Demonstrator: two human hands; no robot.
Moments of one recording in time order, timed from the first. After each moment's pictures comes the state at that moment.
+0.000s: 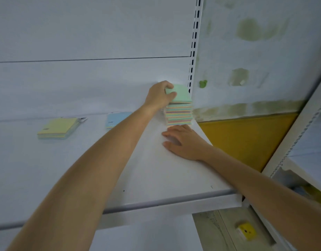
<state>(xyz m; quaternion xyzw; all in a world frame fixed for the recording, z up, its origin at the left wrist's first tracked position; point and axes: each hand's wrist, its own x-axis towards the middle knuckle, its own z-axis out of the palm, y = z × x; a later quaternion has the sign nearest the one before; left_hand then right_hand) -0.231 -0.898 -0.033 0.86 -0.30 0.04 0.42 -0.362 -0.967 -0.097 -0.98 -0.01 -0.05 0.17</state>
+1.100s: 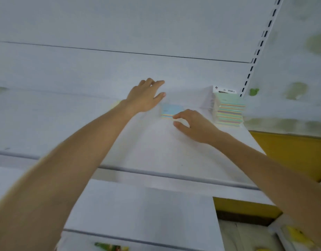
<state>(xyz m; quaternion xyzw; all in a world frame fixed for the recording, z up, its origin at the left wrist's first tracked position) -0.241 -0.687 -0.028 0.95 -0.25 0.16 0.13 -0.334 -0.856 -0.065 -0.98 -0.11 -0.09 0.15</state>
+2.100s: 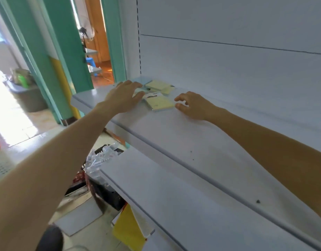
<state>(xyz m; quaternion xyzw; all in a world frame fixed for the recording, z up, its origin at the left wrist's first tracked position) -0.172 -0.085 -0.068 0.98 0.06 0.18 0.11 -0.107 -0.312 -0.068 -0.92 -0.36 -0.02 0.15</state>
